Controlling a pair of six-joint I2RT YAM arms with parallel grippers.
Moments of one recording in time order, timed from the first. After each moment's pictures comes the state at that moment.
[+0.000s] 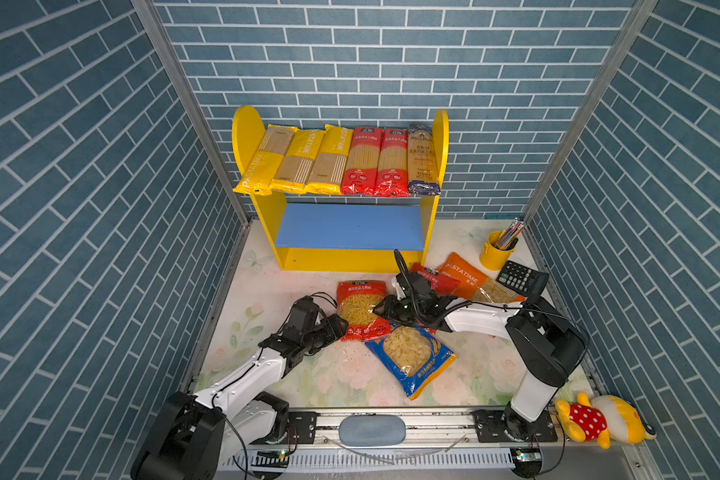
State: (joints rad) left arm -0.40 1.06 0.36 -0.08 0.25 -0.87; right arm 0.84 1.75 0.93 0.07 -0.31 0.97
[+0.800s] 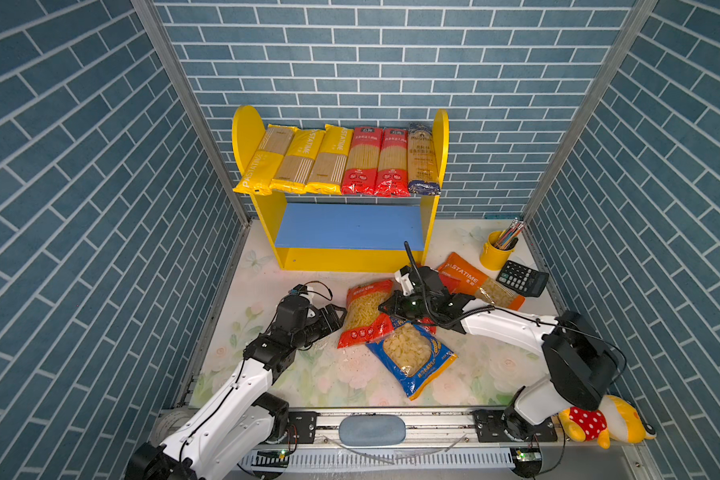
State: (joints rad) left arm -0.40 0.83 0.46 -0.27 0.23 -0.85; right arm 0.82 1.52 0.90 -0.05 -0.37 0.95
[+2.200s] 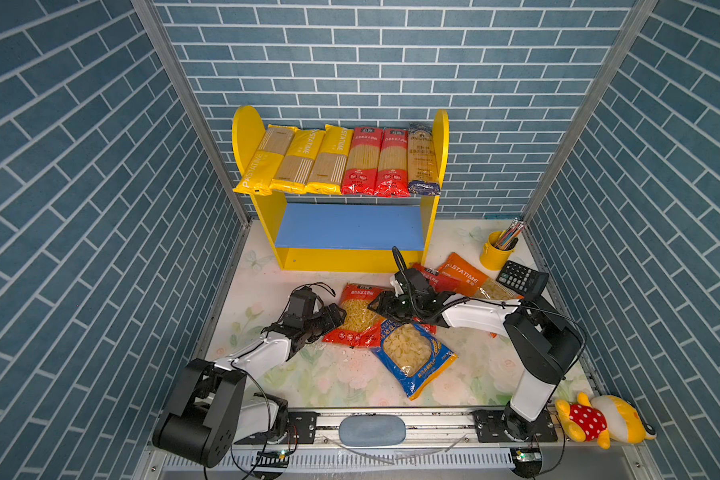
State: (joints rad) left arm -0.30 1.26 0.42 0.02 0.29 -0.79; right arm 0.82 1.79 0.99 0.06 -0.34 1.06
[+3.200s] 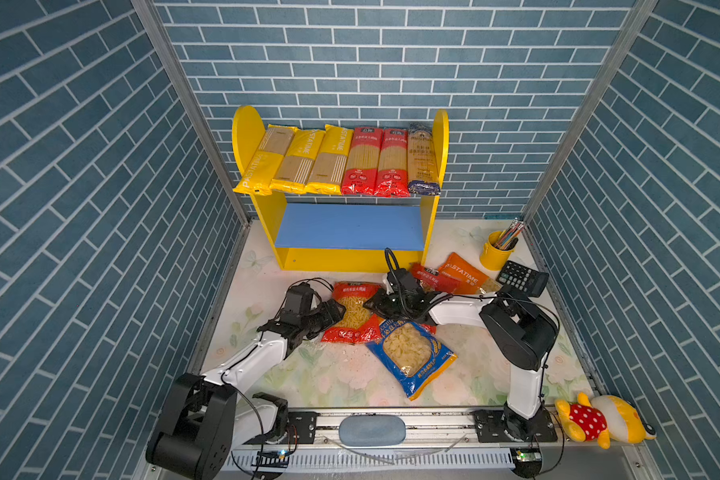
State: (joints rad) left arm -0.29 1.17 0.48 -0.11 0.30 -0.80; right arm 0.85 1.93 1.06 0.18 -0.33 1.12
